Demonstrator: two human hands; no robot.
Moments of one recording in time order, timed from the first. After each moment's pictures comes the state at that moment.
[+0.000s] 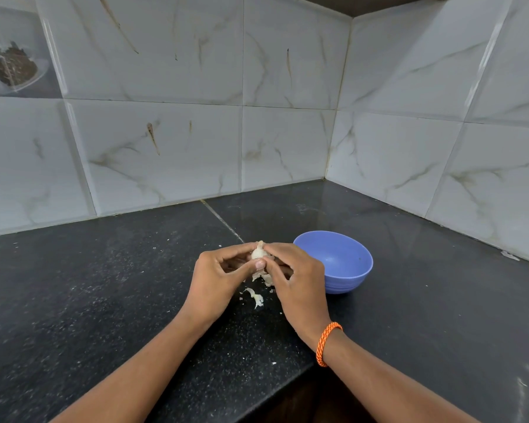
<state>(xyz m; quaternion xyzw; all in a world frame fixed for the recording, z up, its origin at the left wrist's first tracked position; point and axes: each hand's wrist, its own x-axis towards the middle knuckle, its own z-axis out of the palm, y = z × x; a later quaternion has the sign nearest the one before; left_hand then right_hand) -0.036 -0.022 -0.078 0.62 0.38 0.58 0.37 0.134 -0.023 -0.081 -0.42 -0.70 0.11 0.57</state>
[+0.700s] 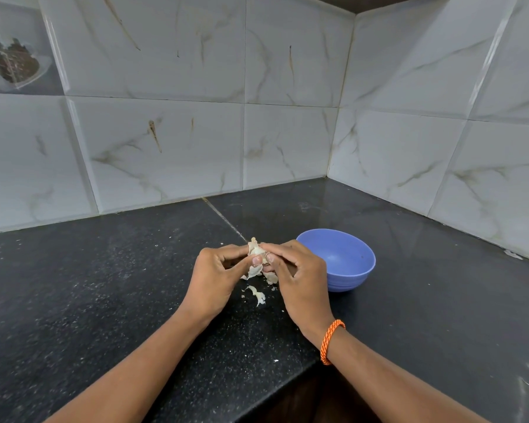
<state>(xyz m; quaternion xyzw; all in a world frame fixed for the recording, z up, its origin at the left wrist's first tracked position) -0.042 -0.021 -0.077 0.64 0.38 0.57 0.35 0.133 -0.018 -0.086 -0.41 -0.68 0.19 0.58</state>
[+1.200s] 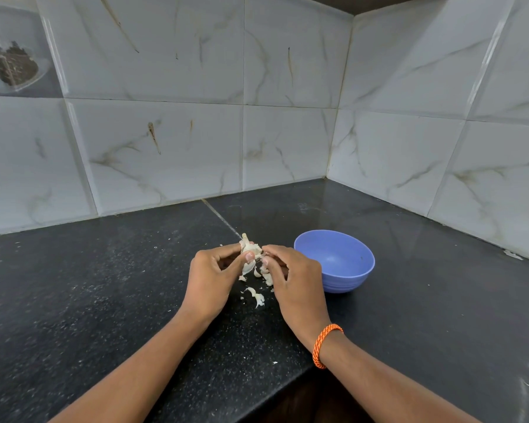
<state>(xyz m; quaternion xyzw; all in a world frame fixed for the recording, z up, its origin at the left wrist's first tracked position) -0.040 -0.023 -0.076 0.61 0.42 0.58 0.33 0.130 -0.023 -0.084 -0.48 -0.70 0.08 0.52</state>
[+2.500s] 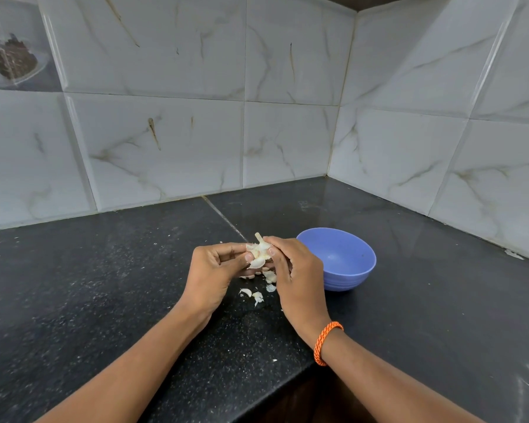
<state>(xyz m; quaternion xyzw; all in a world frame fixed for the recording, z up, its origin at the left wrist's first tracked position) -0.037 -0.019 -0.077 0.53 0.38 0.62 0.45 0.129 -0.022 -0.082 -0.45 -0.70 0.09 0.55</state>
